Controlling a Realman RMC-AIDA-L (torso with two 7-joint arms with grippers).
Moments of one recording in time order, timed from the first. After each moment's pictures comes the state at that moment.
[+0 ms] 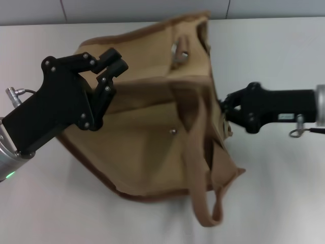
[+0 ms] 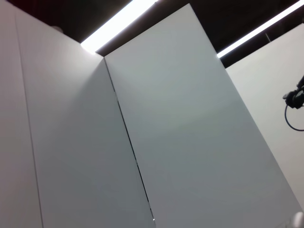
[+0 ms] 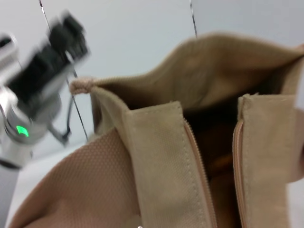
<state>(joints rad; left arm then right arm) -0.44 -2.07 1.11 0.19 1.05 1.92 -0.35 0.60 2.04 -0.80 -0.56 -1.92 -1.58 1.32</state>
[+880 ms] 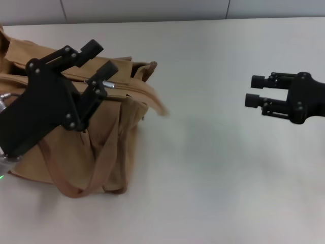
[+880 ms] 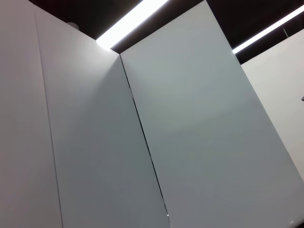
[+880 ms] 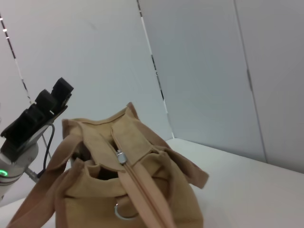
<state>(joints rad) -0.40 -2.07 1.08 0.21 1.05 1.92 -0.36 0.50 2.00 -0.60 -0.59 -1.93 -1.70 1.30</state>
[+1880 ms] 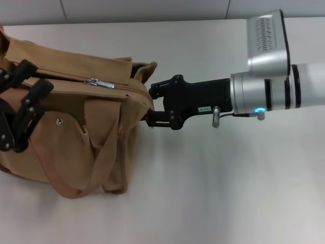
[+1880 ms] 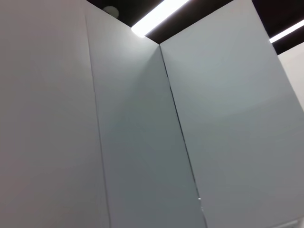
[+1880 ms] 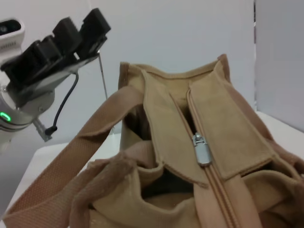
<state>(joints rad) -0.21 -2.02 1.01 0.31 1.05 1.97 -0.52 0.90 2.09 -0.86 -0.23 -1.90 -1.34 1.10</state>
